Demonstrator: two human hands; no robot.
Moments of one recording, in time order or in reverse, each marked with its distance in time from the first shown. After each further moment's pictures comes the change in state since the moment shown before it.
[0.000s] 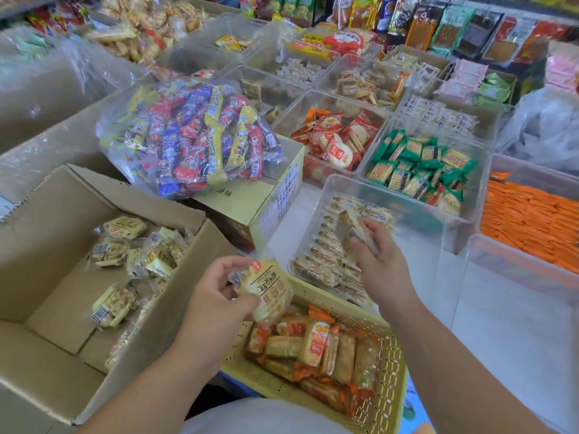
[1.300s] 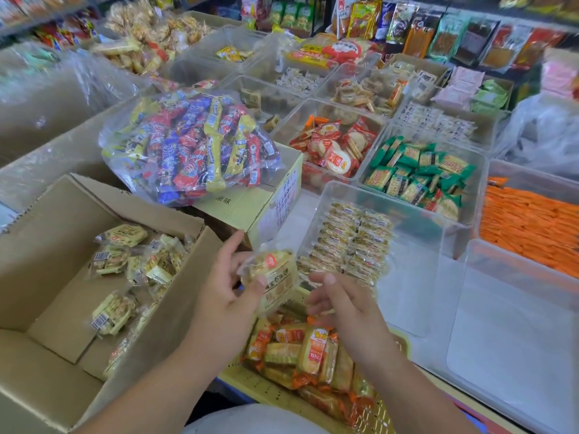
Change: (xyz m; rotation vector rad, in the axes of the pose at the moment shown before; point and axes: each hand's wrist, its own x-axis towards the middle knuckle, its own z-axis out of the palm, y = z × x) left_hand -0.002 0.016 0.012 0.194 -0.044 0.312; right_hand -0.066 -0.006 0.020 0.217 -0.300 0.043
